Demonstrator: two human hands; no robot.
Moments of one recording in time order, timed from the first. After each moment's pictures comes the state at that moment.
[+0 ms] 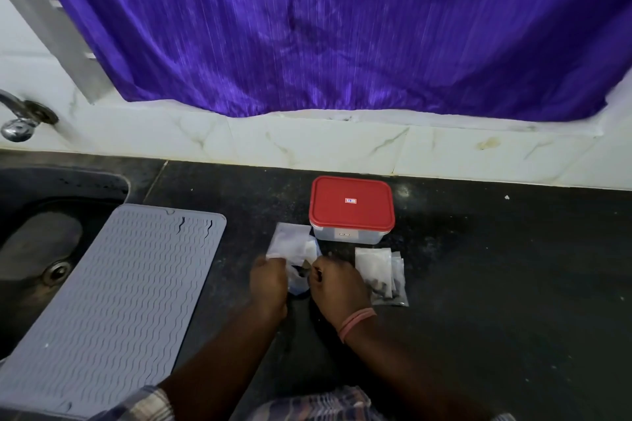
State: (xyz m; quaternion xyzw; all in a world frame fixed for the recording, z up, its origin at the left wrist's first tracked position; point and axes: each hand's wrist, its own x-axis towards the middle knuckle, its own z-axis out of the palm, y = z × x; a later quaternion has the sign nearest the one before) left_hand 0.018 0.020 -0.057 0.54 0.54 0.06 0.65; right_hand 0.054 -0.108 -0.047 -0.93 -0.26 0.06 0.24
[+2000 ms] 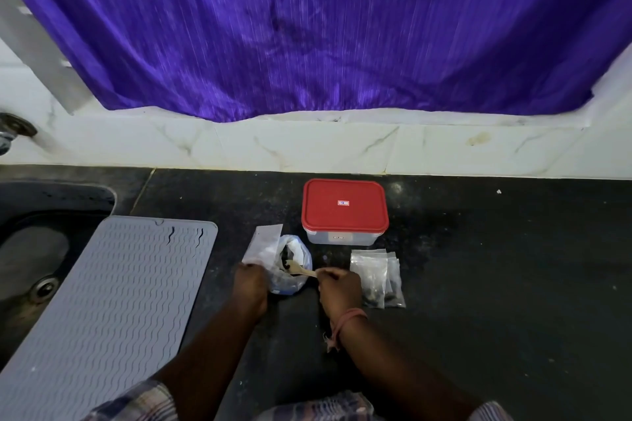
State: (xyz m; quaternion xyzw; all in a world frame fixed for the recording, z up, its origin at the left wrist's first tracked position) left_hand 0.032 0.059 -0.093 0.53 0.52 0.03 0.67; right_hand 0.062 -0.095 -0.087 -0.78 0.16 0.22 0.56
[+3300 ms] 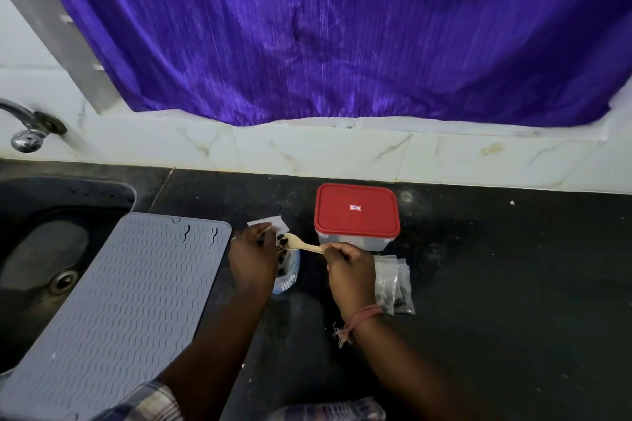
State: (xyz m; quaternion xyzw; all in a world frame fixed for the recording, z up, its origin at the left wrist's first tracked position) left_hand 0.029 0.062 -0.033 0.78 0.39 0.24 0.42; right_hand 0.064 -0.089 -0.017 -0.75 0.06 0.13 0.65
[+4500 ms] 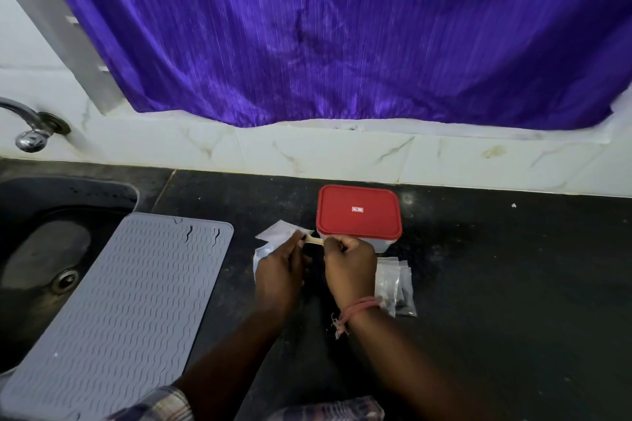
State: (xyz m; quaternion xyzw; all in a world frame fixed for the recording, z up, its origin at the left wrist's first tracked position) left_hand 0.019 0.028 -0.044 0.75 0.30 0.19 0.55; right_hand 0.068 -0.080 -0.007 -0.80 0.01 0.06 0.60
